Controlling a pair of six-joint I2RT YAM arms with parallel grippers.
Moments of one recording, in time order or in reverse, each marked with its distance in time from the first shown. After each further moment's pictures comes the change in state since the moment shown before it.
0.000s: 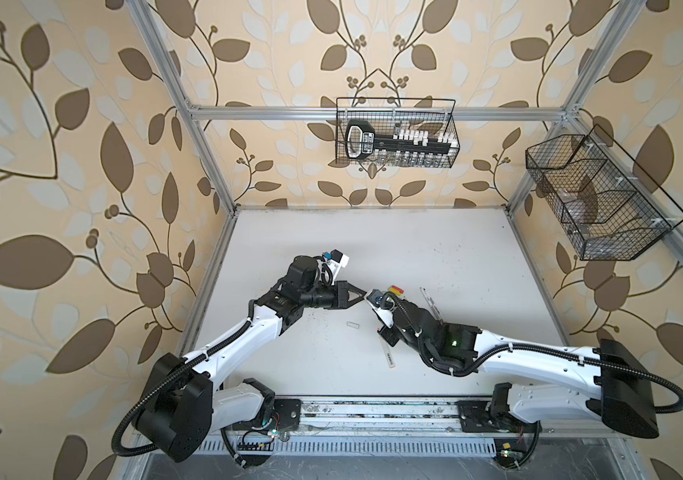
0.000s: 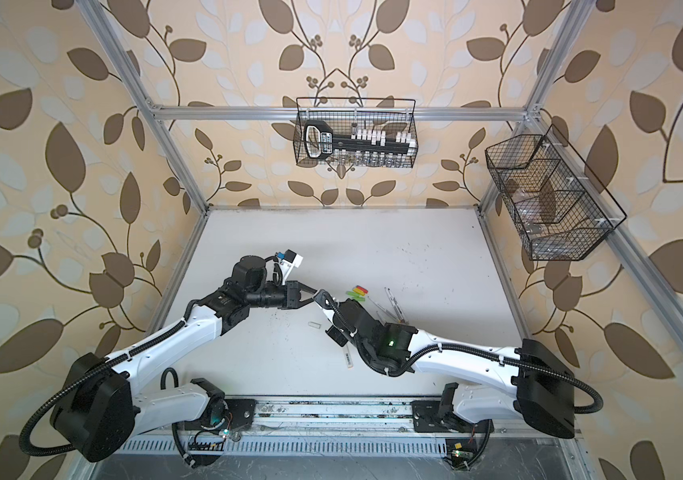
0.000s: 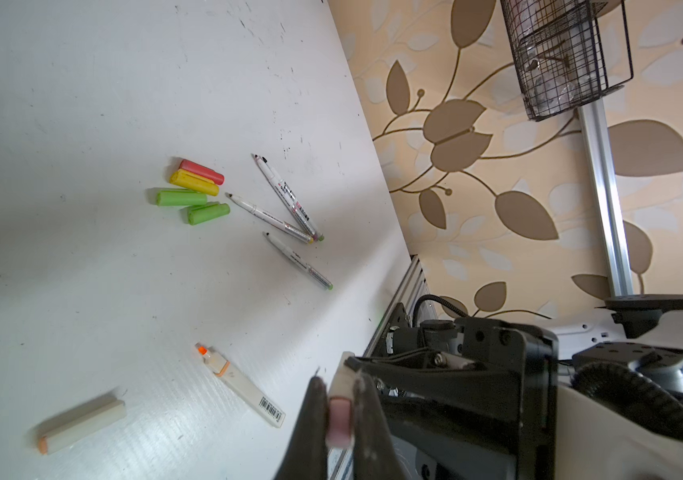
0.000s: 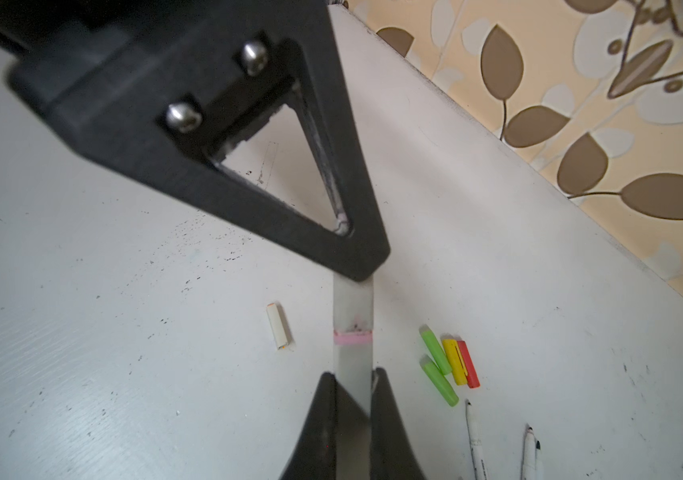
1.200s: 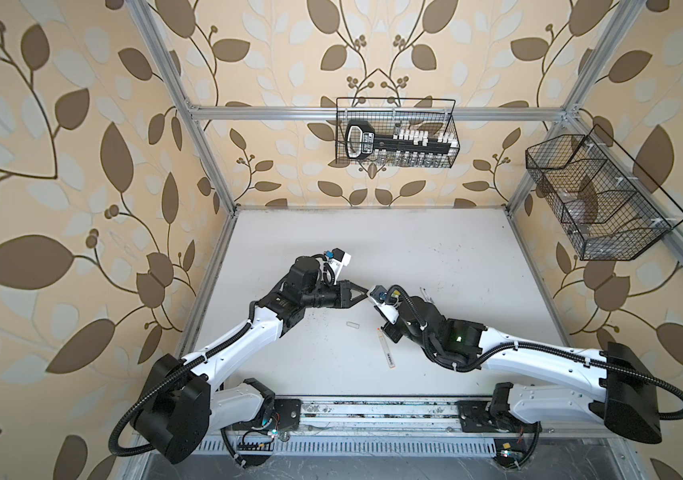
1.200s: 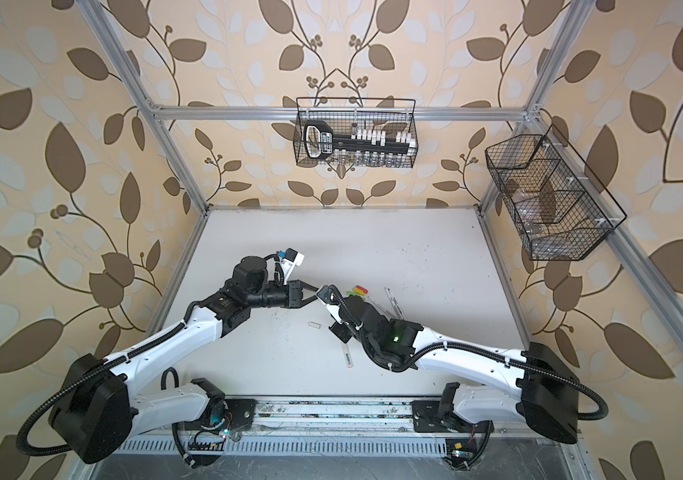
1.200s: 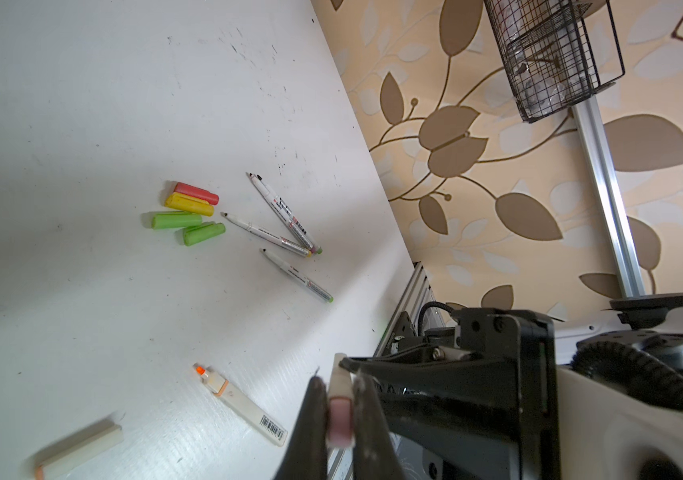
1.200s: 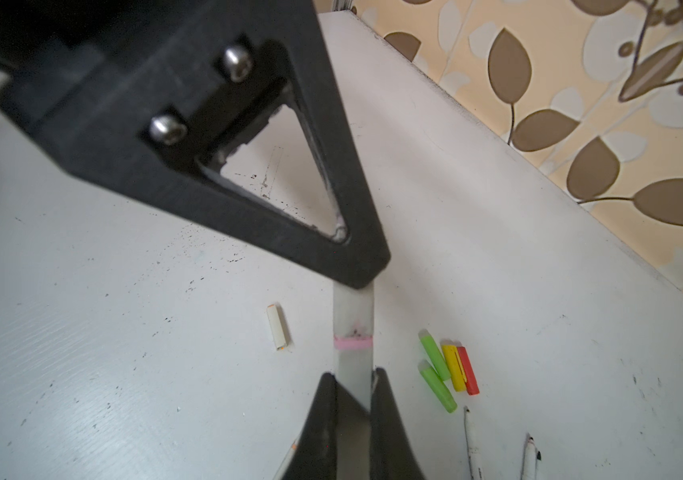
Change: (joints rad) left arm -0.030 -0.009 0.002 0.036 -0.042 0.010; right arm -0.047 -0.029 0.000 -0.004 -0.082 -0.022
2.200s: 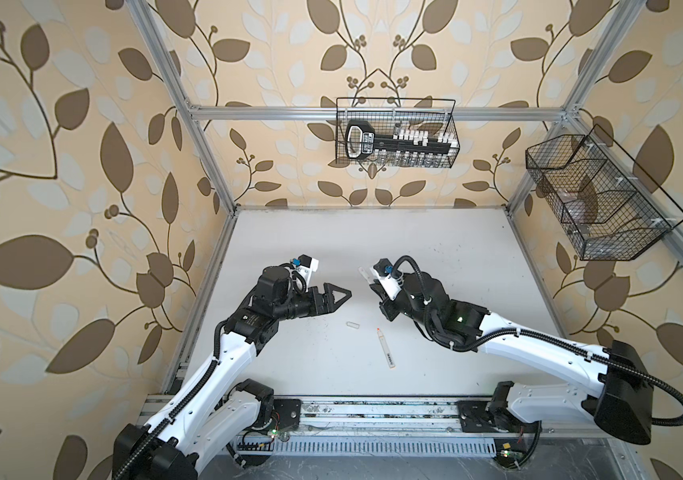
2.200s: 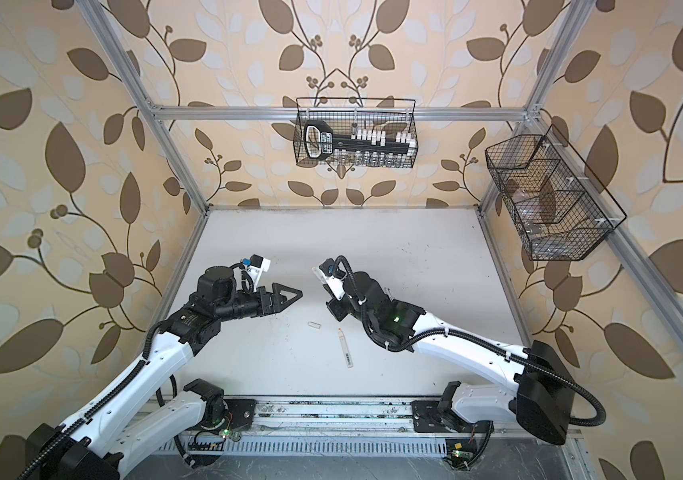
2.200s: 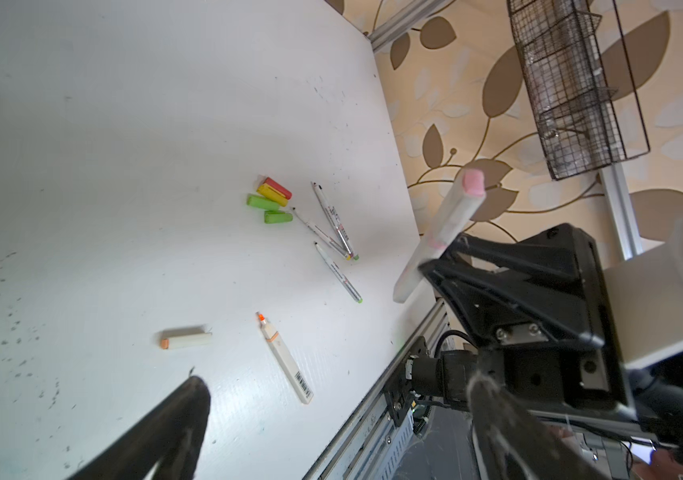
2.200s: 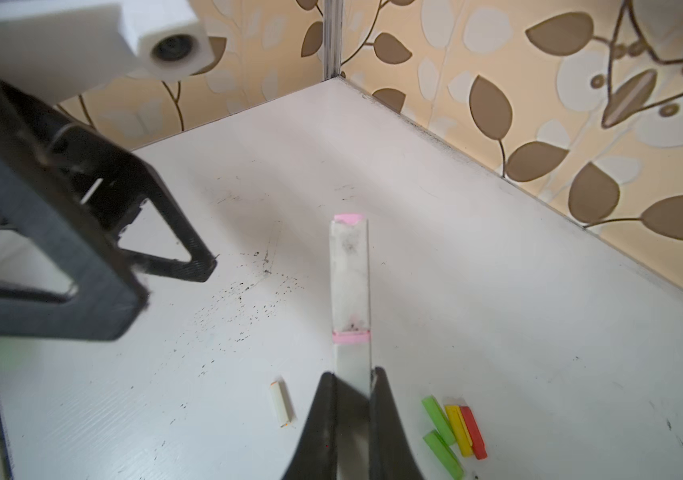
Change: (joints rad) left arm 0.180 -0.313 -0.055 -0.336 -0.089 -0.004; right arm -0.137 0.074 0.162 -0.014 -0.138 0.071
